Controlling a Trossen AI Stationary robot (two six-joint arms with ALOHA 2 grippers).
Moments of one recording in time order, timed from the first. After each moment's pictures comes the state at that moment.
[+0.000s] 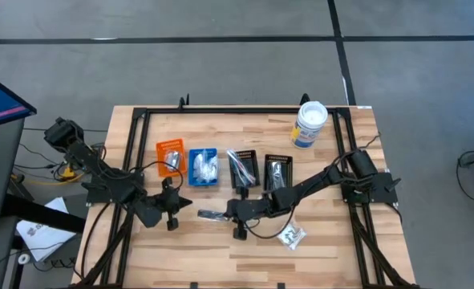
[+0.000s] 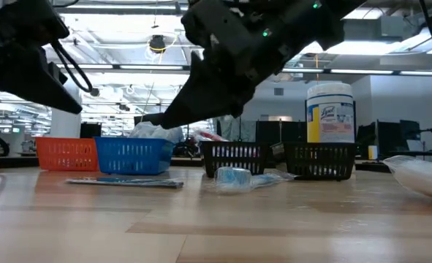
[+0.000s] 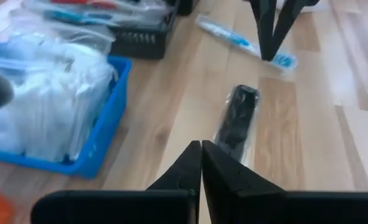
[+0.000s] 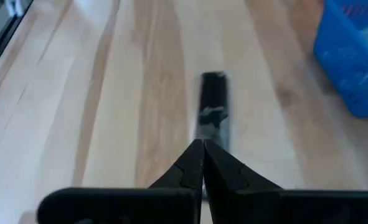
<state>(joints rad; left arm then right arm) -0.70 1.10 0.36 -0.08 -0.75 -0.64 0.31 2.02 1.21 0.13 0.23 0.29</state>
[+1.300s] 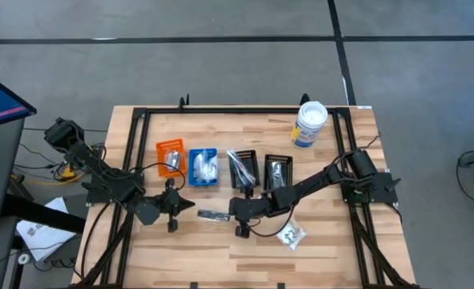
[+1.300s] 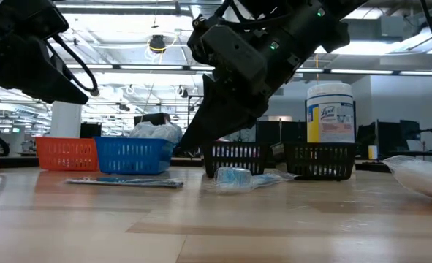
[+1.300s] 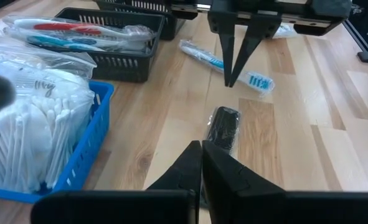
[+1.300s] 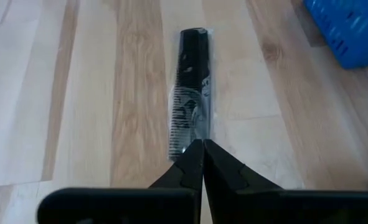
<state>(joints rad) -0.70 1.10 0.31 0.13 -0.75 -0.55 0.31 2.02 1.21 0.00 0.22 0.35</state>
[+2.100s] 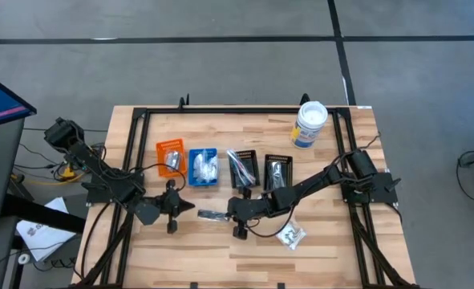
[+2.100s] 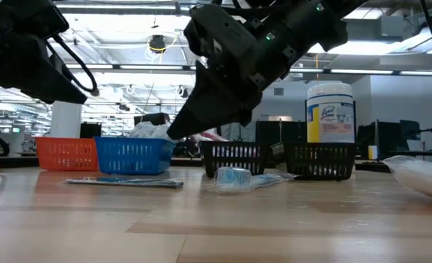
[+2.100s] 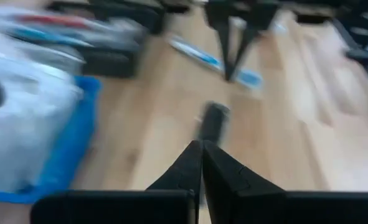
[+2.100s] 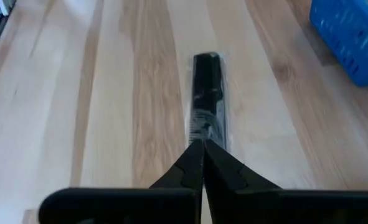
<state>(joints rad) -0.70 1.10 0.31 0.14 -0.71 -0.55 0.31 2.02 1.21 0.08 0.21 0.39</state>
